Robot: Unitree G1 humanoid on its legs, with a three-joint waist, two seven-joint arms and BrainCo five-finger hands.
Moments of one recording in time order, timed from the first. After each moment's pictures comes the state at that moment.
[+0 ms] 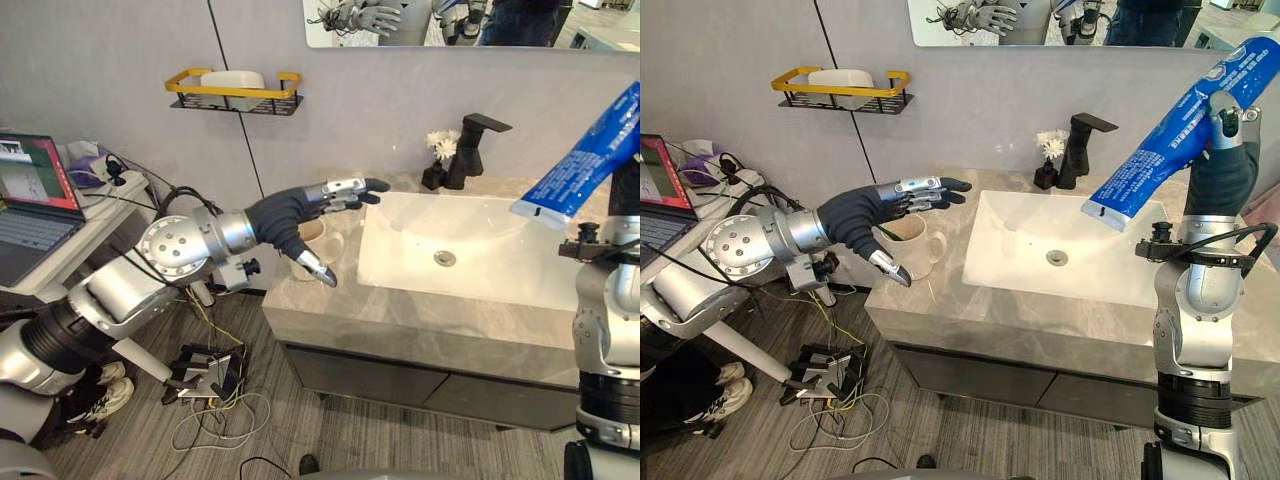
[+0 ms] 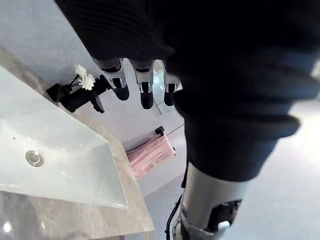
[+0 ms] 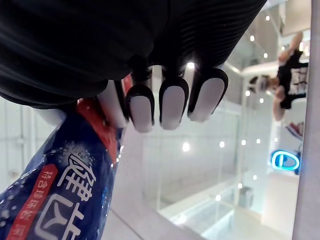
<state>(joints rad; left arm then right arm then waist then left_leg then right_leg) -0.75 1.09 -0.69 -0.30 -0.78 -0.09 -0.35 -0.29 -0.50 -0.30 -0.25 0.30 -0.30 -0.06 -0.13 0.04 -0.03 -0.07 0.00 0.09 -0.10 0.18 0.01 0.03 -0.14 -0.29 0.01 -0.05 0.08</state>
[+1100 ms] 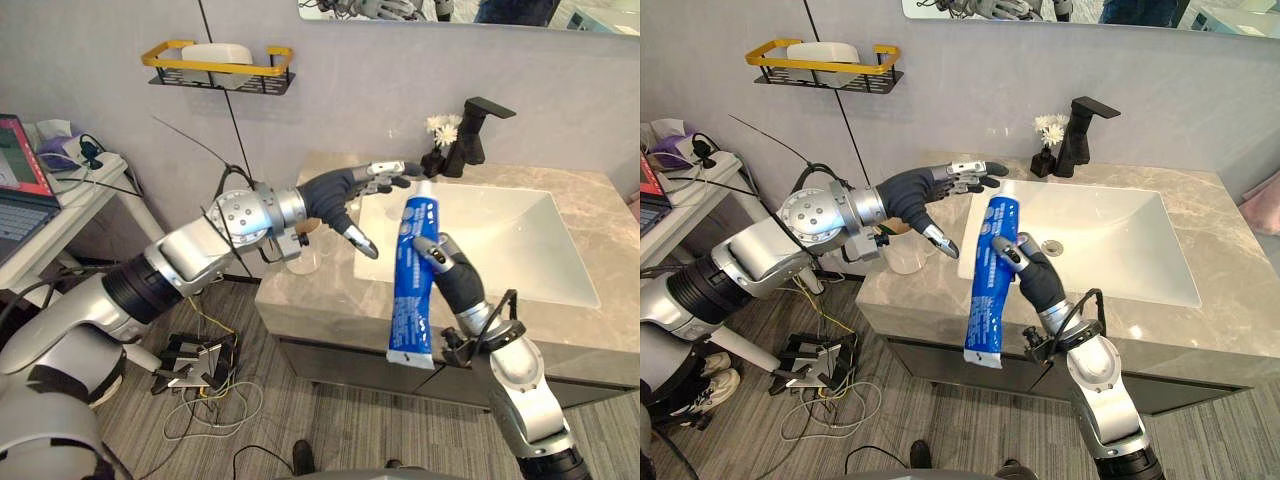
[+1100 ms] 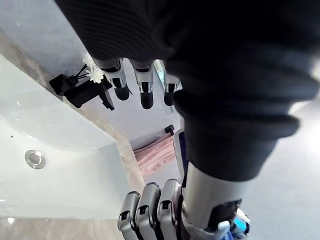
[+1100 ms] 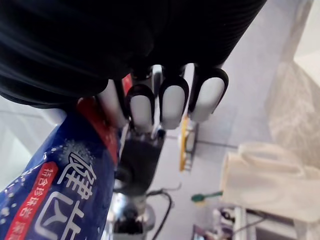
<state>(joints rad) -0.98 0.83 -0.87 -0.04 -0.69 -0.07 -0.31 0.04 -0.38 0.21 -0.39 0.25 -0.22 0.26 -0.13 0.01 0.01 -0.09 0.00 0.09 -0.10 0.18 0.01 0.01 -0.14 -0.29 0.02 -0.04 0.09</state>
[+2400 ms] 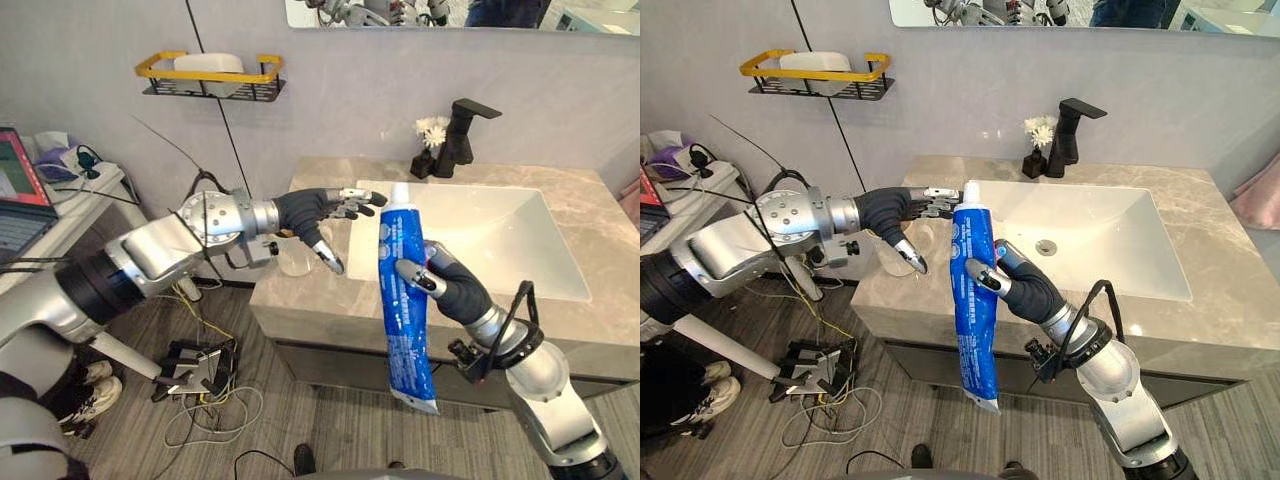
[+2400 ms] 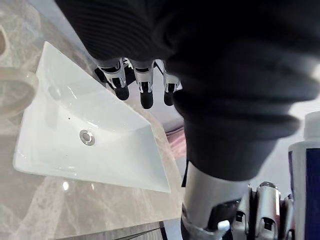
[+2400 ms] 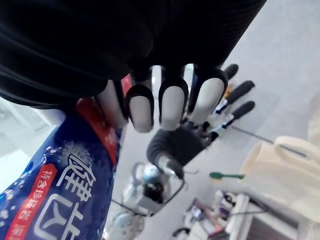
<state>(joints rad) -1.05 1.09 -0.99 -0.14 -0.82 -0.02 -0.39 0.02 -0.60 0.22 -0.56 0.06 -0.28 0.22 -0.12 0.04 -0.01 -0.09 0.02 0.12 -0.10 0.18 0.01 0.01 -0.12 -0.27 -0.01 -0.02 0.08</state>
